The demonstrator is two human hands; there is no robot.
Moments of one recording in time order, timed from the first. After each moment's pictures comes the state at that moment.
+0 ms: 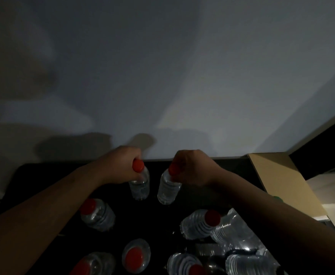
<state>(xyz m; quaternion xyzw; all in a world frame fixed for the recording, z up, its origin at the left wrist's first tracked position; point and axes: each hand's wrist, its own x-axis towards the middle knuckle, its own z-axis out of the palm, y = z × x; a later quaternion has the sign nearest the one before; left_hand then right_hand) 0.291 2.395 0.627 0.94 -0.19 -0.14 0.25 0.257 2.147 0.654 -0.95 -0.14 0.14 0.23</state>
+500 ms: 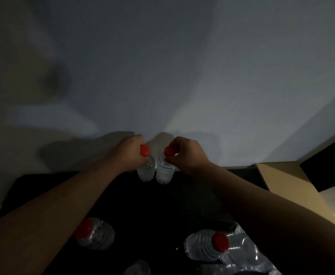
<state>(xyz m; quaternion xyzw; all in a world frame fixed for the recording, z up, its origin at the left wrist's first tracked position) 0.359 2.369 0.613 0.95 -0.12 -0.04 0.30 0.334 2.164 0.624 -0.95 -0.04 0.03 0.32</state>
